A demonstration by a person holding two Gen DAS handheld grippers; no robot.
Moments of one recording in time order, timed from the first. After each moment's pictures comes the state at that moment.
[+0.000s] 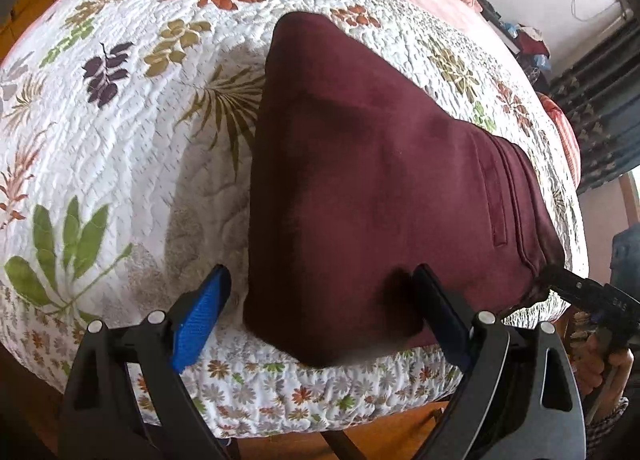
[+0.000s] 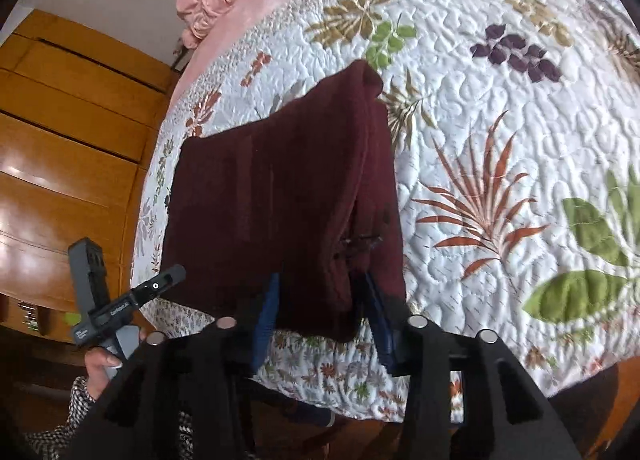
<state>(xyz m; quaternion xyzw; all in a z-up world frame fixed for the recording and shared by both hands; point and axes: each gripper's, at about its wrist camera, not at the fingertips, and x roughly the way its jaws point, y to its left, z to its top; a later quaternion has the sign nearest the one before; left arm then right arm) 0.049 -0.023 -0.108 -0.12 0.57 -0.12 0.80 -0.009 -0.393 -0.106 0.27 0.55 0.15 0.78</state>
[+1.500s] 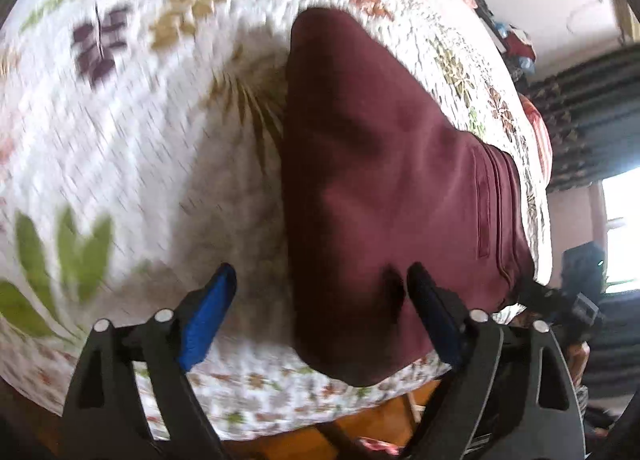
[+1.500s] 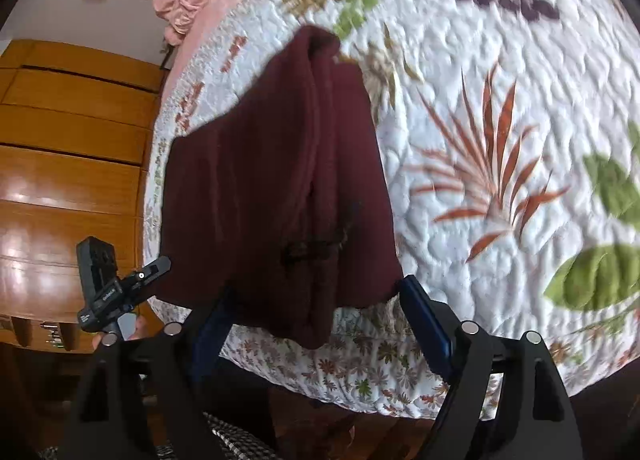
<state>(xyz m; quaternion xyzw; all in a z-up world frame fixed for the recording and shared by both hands) 0.077 0.008 -0.121 -0.18 0.61 -0.17 0.75 0.009 -0.391 -0.131 0.32 0.58 0.15 0.73</state>
